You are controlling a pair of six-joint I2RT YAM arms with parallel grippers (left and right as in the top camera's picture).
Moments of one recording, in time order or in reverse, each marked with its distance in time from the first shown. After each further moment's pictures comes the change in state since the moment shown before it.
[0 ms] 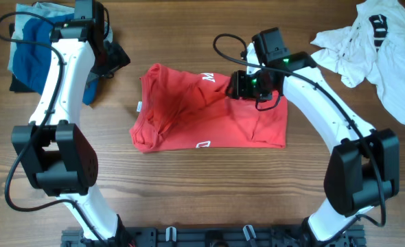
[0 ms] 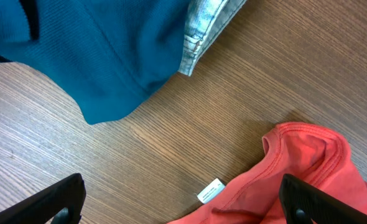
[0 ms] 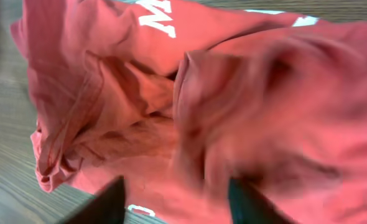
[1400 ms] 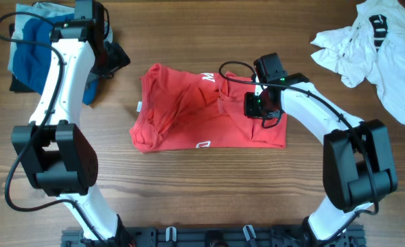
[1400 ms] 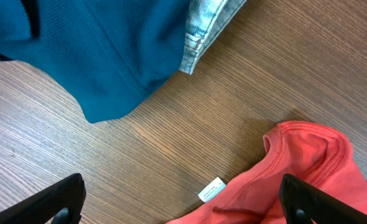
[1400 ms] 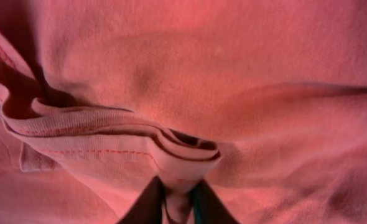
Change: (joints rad) left arm 0.000 0.000 0.000 -0.005 0.000 0.000; right arm -0.026 0.028 -0.238 0.142 0.208 -0.005
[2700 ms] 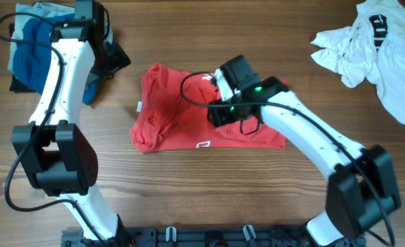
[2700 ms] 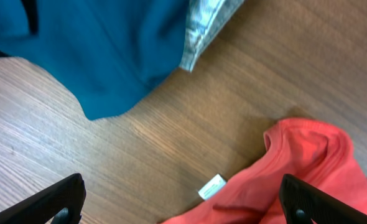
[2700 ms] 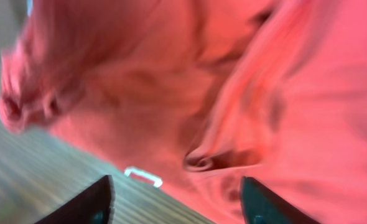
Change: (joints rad) left arm 0.000 0.000 0.000 -0.015 0.011 0.000; right arm 0.229 -0.134 0.100 -0.087 -0.074 -0.124
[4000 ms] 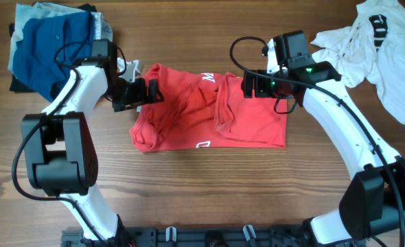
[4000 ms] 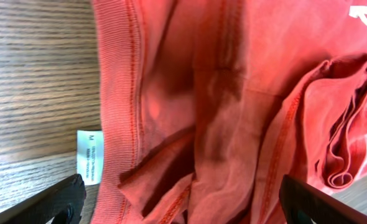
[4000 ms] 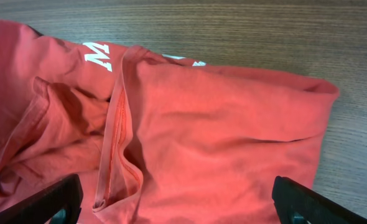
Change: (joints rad) left arm 0.000 0.000 -0.407 0.298 0.613 0.541; right arm -0.271 -0.059 0.031 -0.001 0.073 0.010
